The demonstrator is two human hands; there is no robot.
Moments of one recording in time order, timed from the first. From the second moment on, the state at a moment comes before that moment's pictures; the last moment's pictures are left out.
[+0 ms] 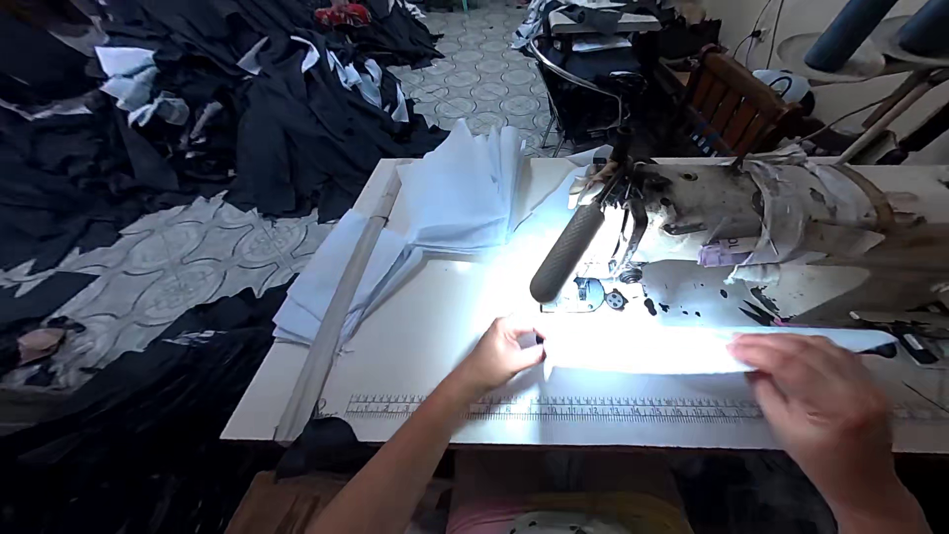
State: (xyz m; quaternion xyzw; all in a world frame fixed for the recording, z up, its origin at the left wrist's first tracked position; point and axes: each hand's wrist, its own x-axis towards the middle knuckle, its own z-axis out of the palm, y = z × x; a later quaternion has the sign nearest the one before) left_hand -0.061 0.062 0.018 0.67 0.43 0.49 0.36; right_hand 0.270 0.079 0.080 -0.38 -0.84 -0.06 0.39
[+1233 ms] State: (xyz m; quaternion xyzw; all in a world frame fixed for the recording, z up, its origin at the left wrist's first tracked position) left_hand -0.004 0.080 -0.011 0.89 0.30 0.25 0.23; right_hand 0.489 -0.012 -0.041 -0.81 -0.32 0.18 0.46
